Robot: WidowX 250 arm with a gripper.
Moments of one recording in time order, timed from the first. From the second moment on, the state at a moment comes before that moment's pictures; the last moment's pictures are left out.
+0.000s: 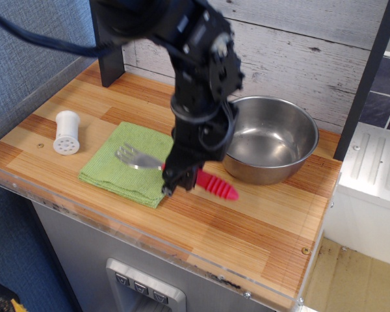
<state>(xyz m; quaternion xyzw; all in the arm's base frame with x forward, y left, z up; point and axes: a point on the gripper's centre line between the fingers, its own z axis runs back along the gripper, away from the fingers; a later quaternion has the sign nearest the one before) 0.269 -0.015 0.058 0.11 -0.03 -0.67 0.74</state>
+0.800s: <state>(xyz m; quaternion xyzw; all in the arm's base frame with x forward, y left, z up) 0.351 0.033 0.110 0.16 -0.07 -0.65 0.74</state>
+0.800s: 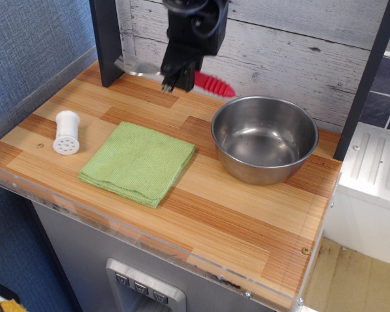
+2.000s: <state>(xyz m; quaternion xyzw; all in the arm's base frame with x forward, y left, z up) 0.402 0.061 0.022 0.15 0.02 -0.67 0.72</state>
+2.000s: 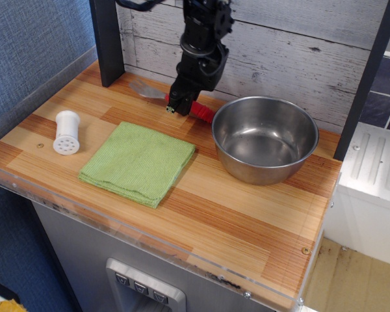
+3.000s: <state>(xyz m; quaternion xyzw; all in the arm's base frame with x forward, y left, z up) 0.398 0.051 0.015 0.12 0.01 -0.66 0.74</state>
